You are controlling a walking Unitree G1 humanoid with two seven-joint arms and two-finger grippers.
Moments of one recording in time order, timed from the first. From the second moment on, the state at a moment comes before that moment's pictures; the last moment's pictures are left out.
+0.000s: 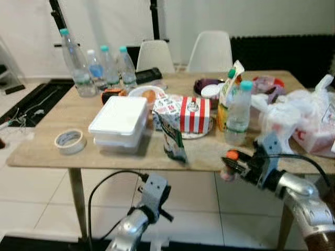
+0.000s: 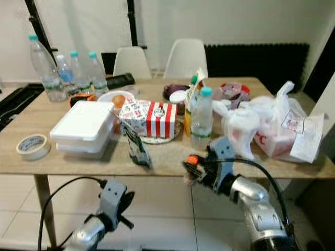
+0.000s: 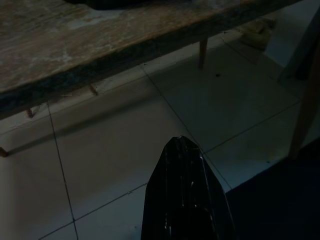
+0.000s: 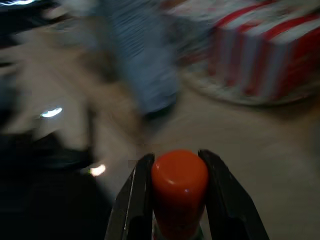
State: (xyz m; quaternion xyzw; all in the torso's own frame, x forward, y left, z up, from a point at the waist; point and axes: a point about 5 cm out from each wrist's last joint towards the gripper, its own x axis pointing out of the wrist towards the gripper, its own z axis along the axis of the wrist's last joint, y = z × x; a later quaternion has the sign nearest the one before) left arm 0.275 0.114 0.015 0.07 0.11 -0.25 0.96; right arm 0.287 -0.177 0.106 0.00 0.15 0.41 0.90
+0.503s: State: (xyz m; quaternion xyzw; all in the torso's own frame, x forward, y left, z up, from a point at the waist) left arm 0.264 0.131 -0.006 0.10 0.17 -0.20 0.96; right arm 0.241 -0.153 0.036 -0.02 0.31 0.44 0.84
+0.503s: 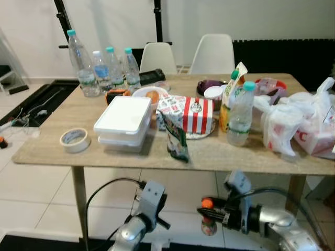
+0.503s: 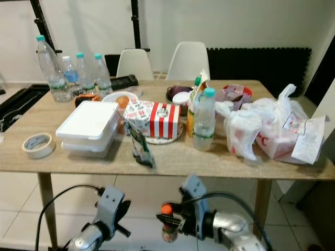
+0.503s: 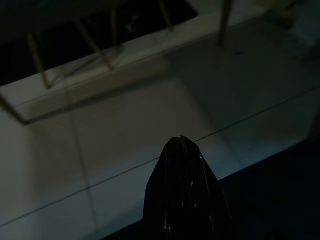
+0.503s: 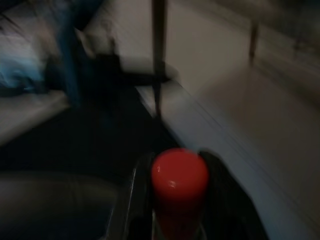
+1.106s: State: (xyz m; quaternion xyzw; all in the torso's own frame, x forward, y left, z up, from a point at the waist) left arm 0.254 0.152 -0.031 0.11 0.25 -0.11 0.96; right arm 0.235 -0.184 -0.037 -0.08 0.34 0.05 0.94
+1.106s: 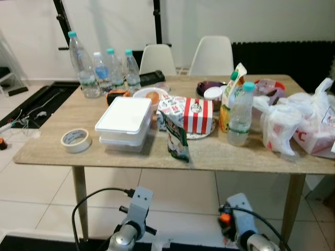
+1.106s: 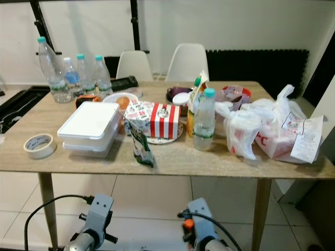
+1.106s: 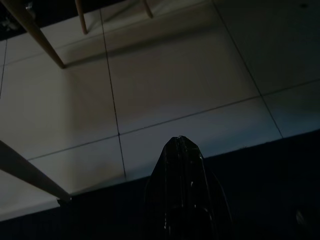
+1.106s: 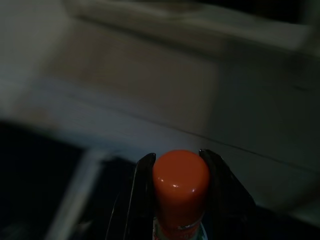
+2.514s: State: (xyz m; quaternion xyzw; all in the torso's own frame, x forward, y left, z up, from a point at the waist) left arm 0.249 0.141 -0.037 0.12 0.27 -0.12 0.95; right arm 0.231 -0.191 -0.051 -0.08 0.35 -0.02 0.93
